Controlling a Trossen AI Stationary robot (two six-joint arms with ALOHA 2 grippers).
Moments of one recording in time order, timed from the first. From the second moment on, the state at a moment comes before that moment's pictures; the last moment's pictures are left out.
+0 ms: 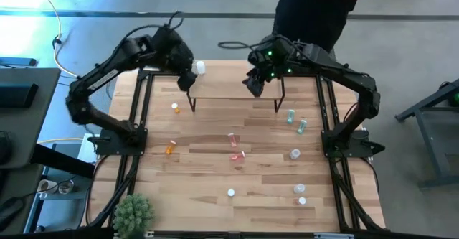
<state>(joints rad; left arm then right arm) 0.69 1.38 1.64 -1.14 0.08 0.00 -0.34 1.65 1.93 -1.03 -0.09 0.16</state>
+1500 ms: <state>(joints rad) 0.09 0.98 1.01 -0.78 0.00 -0.38 0.18 1.80 1.93 -1.05 -0.18 -0.04</state>
